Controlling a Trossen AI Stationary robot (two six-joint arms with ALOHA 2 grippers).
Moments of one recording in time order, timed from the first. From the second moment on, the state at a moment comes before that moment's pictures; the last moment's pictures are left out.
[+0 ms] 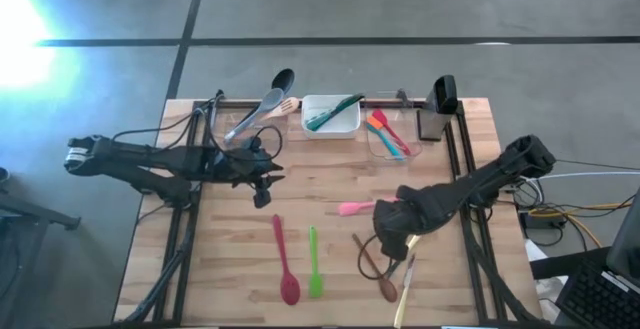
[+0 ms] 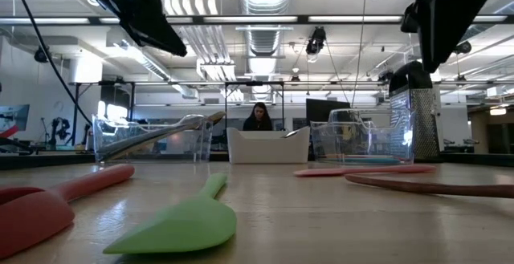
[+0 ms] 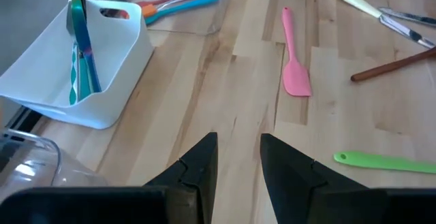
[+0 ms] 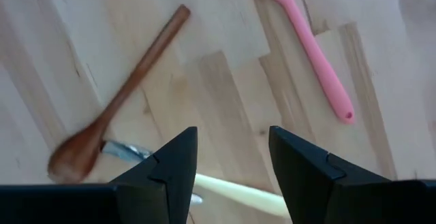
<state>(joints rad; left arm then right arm) -0.04 1.02 0.79 -0.40 -0.27 -0.12 0.42 1.56 1.24 -1.08 0.13 0.81</state>
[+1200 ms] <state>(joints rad) -0.04 1.02 0.78 -0.38 -0.27 -0.30 0.09 1.60 1.23 -0.78 0.10 -0.19</state>
